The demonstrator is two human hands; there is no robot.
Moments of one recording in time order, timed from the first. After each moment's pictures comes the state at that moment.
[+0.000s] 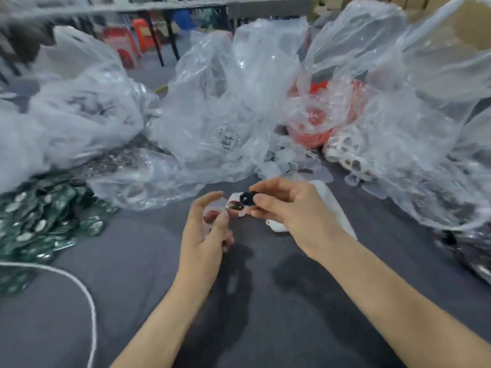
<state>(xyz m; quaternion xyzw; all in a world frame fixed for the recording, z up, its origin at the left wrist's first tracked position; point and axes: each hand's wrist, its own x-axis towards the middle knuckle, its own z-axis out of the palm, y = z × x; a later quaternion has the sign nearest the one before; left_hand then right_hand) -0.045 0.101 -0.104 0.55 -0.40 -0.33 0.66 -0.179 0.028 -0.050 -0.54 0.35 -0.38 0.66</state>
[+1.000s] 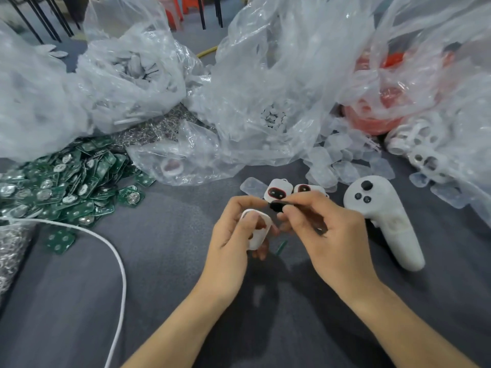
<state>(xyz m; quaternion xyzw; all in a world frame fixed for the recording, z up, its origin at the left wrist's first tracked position) -0.034 0.120 -0.107 0.53 -0.38 -0.37 0.66 -0.163 0.048 -0.085 -0.78 0.30 -0.42 0.35</state>
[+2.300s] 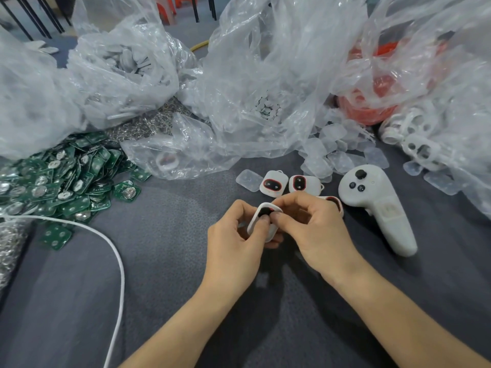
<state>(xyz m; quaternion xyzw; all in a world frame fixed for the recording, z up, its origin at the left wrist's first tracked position) -0.050 0.124 -0.103 0.63 -0.37 -0.32 0.60 -0.156 0.050 -0.093 -0.66 0.37 -0.32 0.58</state>
